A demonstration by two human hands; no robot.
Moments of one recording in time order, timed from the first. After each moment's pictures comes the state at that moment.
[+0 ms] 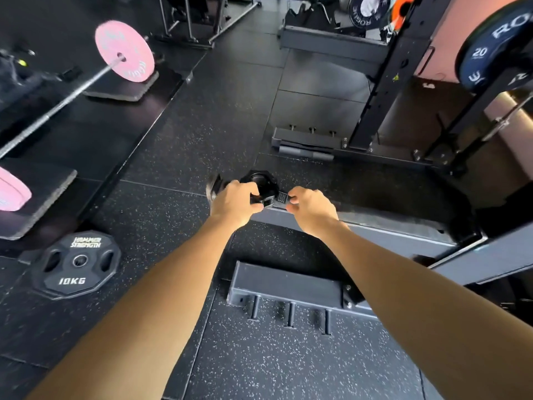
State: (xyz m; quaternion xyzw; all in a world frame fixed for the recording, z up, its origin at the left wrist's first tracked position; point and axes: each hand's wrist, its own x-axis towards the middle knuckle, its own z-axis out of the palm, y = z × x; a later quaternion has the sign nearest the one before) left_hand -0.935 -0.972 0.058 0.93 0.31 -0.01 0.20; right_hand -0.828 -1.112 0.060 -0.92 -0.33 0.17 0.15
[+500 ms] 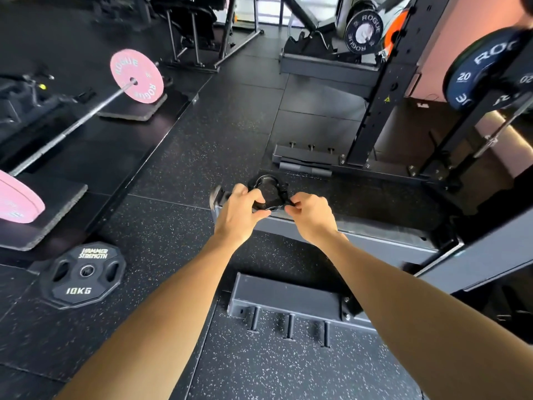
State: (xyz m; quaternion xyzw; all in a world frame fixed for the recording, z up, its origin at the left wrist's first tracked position) left_hand -0.963 -1.012 0.089 0.92 0.27 0.16 0.25; right_hand -0.850 -1.138 0.100 -0.90 -0.29 0.13 0.29
